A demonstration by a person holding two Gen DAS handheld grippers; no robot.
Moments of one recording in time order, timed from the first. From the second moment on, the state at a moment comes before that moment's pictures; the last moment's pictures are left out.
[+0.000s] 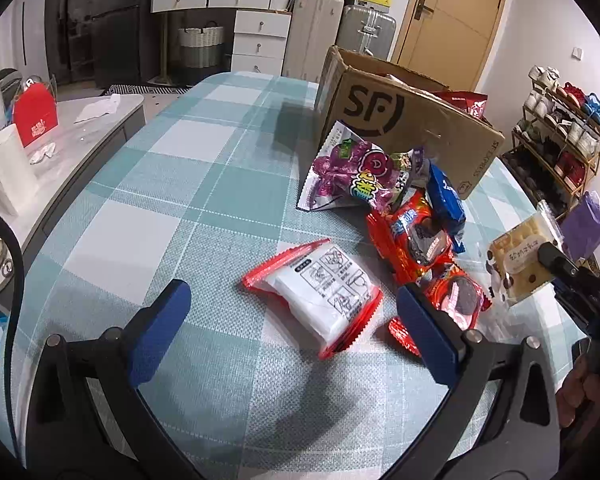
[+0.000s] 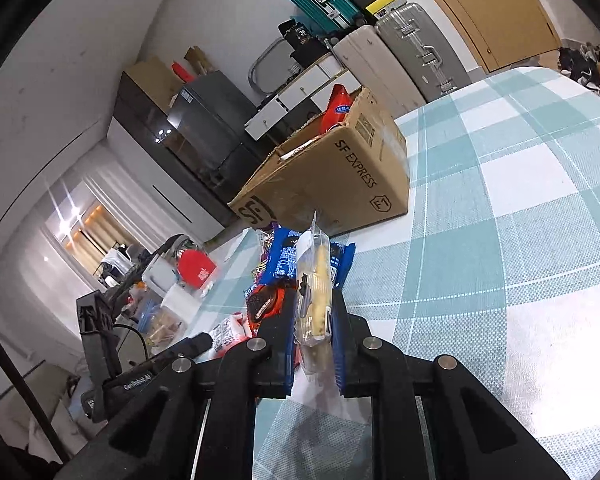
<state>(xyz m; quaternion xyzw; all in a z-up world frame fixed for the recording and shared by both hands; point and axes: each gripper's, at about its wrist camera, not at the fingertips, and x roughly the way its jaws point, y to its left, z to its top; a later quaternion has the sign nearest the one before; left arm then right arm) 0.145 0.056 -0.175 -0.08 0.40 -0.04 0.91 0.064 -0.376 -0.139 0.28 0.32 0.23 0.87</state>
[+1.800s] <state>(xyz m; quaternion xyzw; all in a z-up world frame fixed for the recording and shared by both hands) 0.145 0.059 -0.147 -0.04 0.43 -0.07 0.90 0.062 -0.381 -0.141 0.30 0.31 0.24 0.87</state>
